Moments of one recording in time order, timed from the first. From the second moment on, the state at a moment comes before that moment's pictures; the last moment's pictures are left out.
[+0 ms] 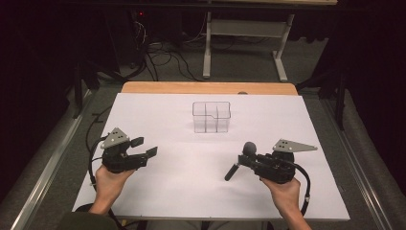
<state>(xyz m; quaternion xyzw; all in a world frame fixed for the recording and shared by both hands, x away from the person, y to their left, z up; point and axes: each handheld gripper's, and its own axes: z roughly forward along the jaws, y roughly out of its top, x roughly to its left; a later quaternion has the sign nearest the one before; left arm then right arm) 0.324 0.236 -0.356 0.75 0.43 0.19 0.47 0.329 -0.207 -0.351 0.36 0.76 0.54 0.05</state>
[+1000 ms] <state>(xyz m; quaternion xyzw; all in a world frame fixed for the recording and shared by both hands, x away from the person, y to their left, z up) 0.324 0.233 -0.376 0.75 0.43 0.17 0.46 0.341 -0.207 -0.331 0.36 0.77 0.53 0.08</state>
